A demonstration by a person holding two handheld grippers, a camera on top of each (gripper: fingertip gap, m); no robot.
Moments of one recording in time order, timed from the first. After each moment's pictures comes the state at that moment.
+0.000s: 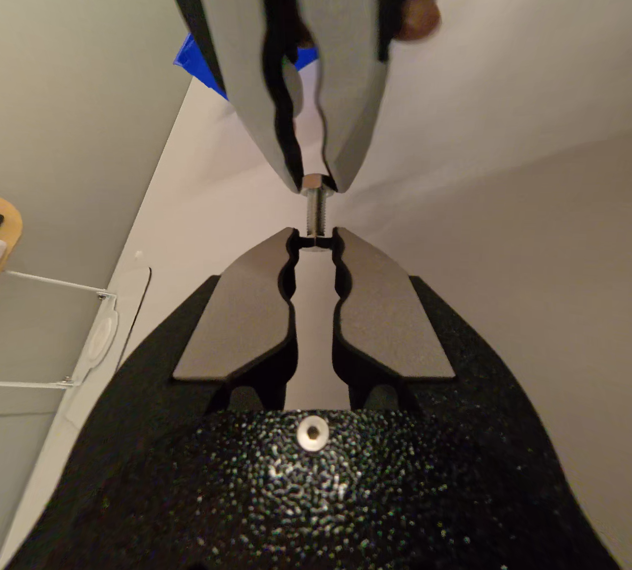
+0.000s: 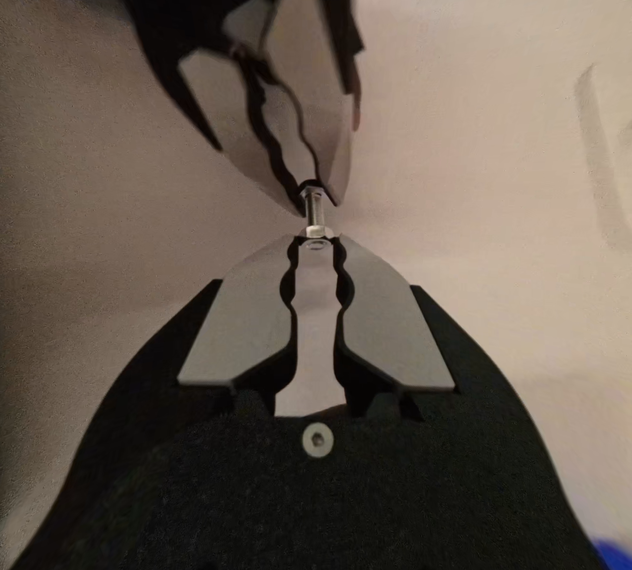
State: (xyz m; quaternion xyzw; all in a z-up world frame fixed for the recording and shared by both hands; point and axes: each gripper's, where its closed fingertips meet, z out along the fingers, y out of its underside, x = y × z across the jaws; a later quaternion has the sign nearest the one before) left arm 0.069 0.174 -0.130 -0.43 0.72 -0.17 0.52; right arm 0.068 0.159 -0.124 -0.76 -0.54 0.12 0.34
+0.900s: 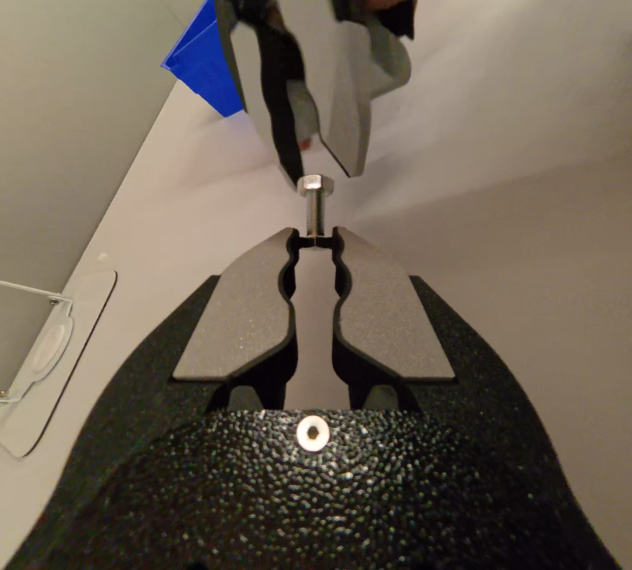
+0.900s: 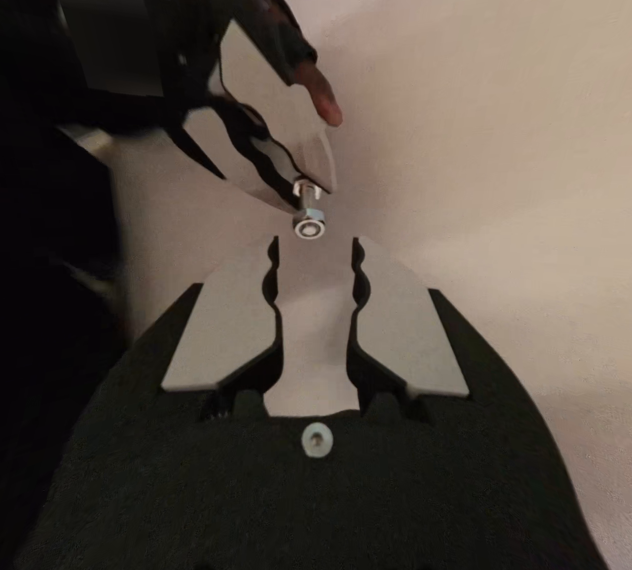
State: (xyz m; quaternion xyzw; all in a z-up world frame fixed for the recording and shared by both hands) left arm 0.071 0.169 -0.129 -0.44 0.71 -0.23 0.50; right arm 0.077 0.154 -0.122 -0.81 -0.43 0.26 0.30
